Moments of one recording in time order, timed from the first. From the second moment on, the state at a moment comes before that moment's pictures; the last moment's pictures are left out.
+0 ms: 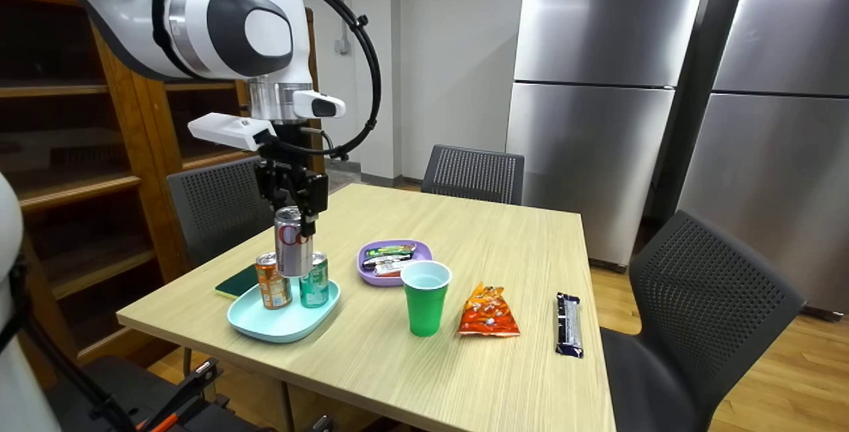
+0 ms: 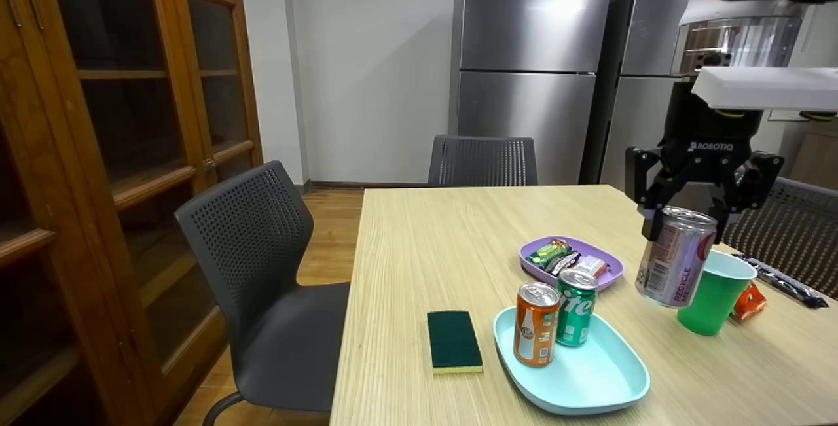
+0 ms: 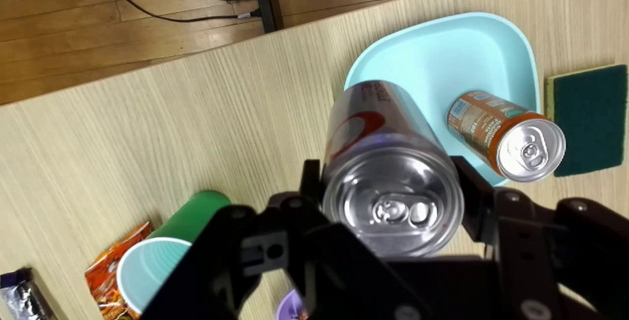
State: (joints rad) arm 0.05 -0.30 0.09 -2.74 0.01 2.42 0.25
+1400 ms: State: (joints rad) arm 0.08 -0.04 0.15 -2.78 -0.12 2.71 0.25
